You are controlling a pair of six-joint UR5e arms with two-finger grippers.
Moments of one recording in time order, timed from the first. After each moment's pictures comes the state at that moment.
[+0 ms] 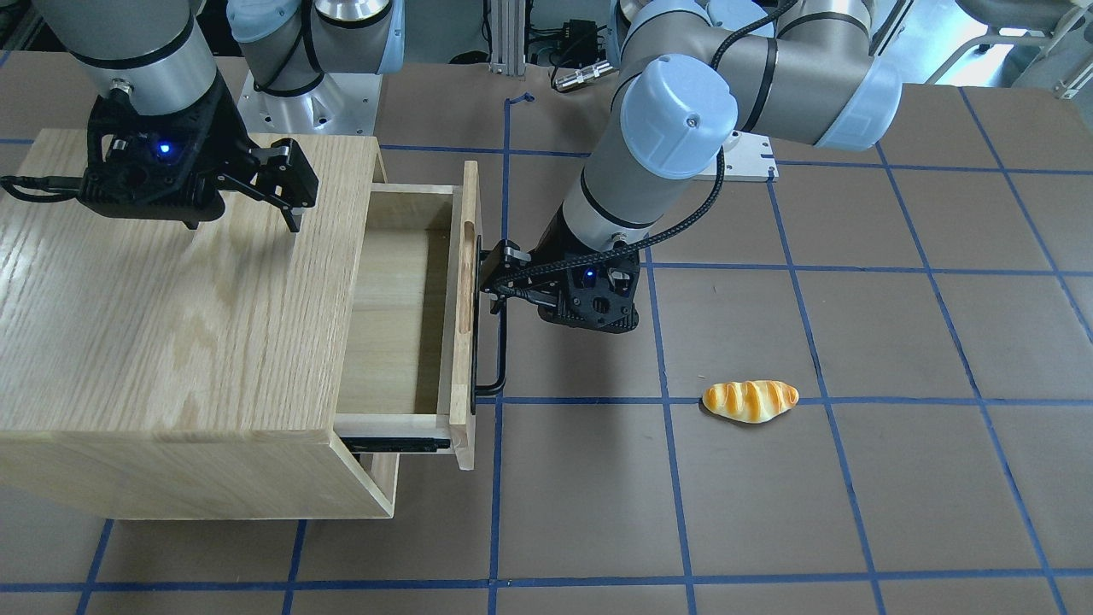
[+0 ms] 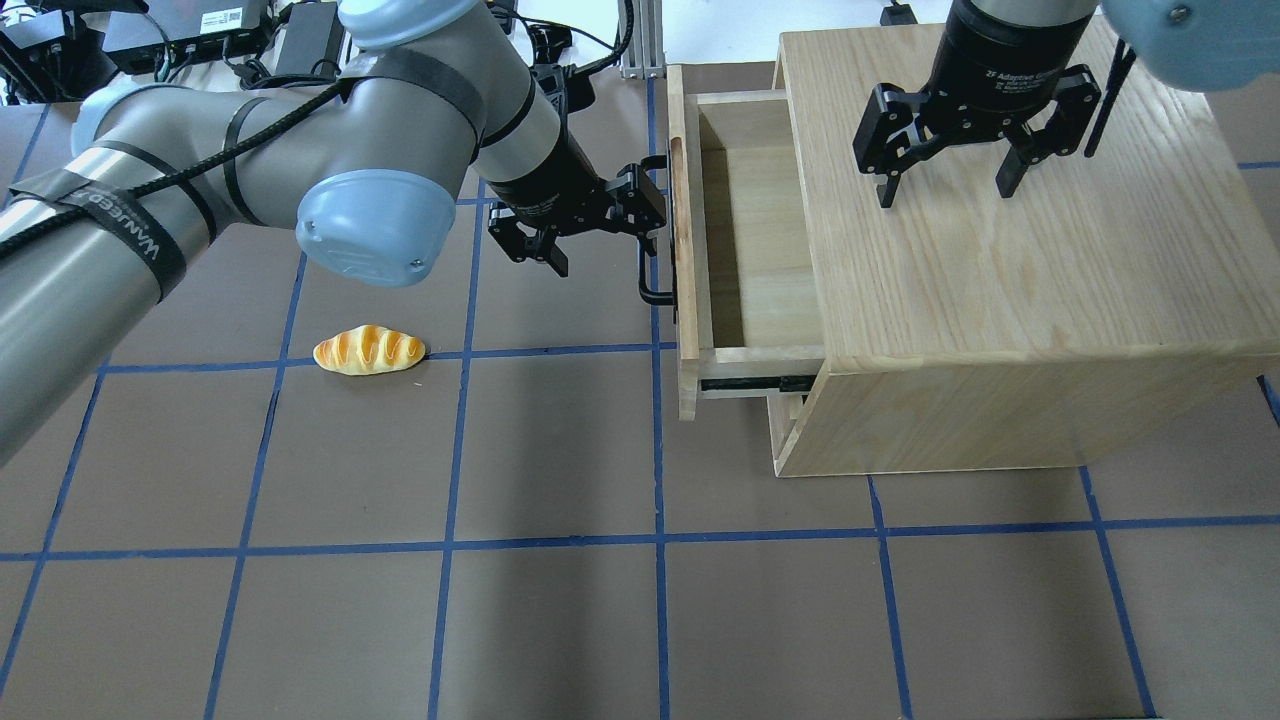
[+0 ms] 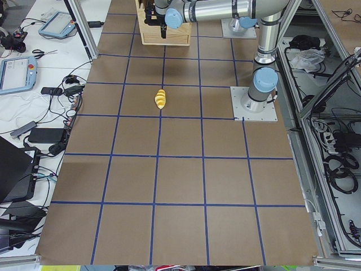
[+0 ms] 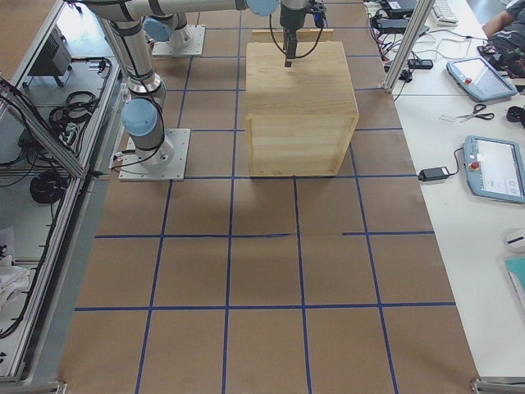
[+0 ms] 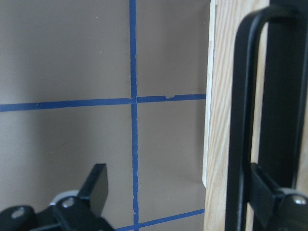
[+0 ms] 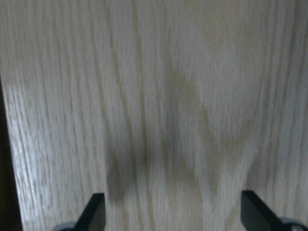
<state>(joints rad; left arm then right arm) -1.79 -1.81 -1.62 -1.21 1.27 -0.23 1.60 -1.49 1.43 -1.47 -1.61 0.02</state>
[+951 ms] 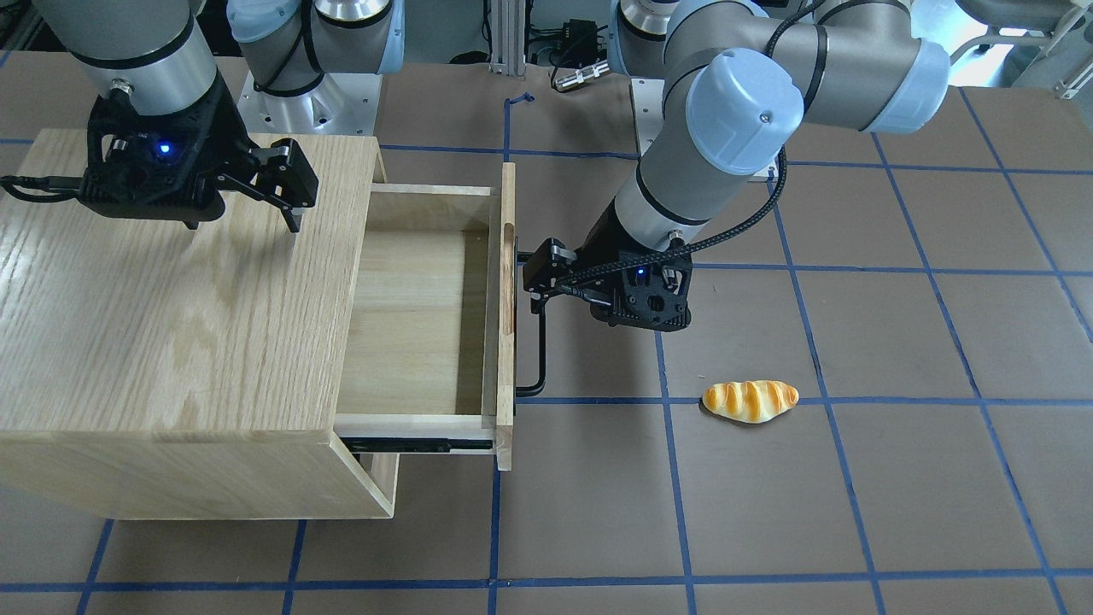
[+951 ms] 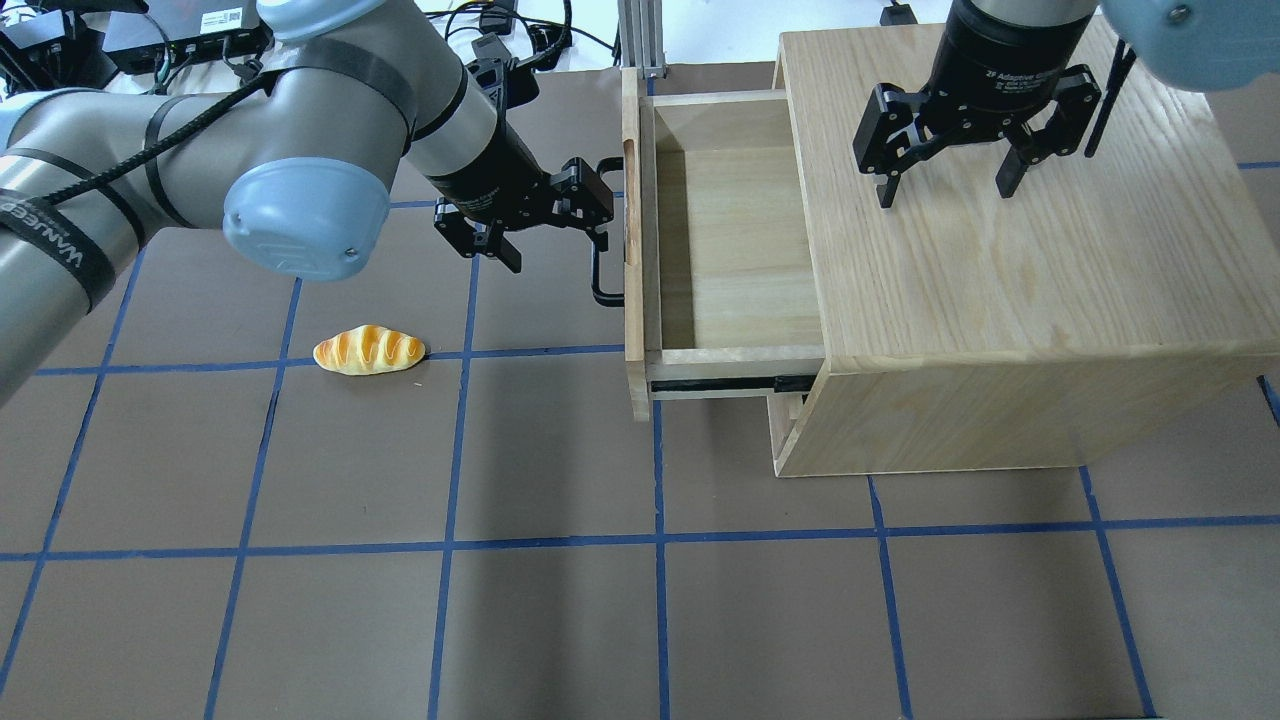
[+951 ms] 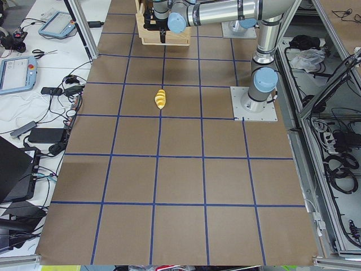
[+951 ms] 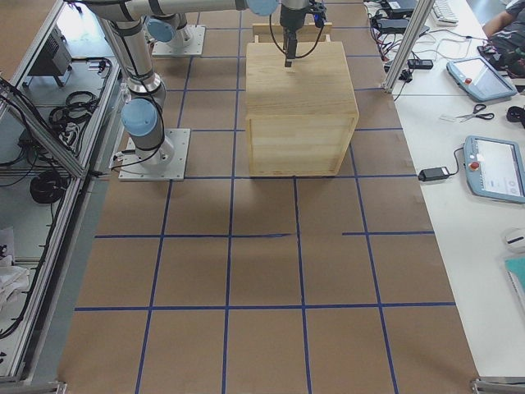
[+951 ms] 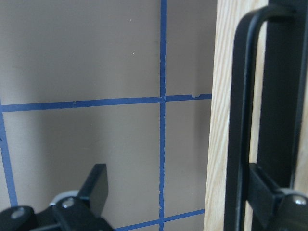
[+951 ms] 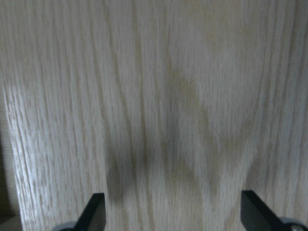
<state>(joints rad) -1.71 -1.77 -1.64 -1.24 1.27 -0.17 1.60 -1.49 1.43 -1.47 -1.61 0.02</state>
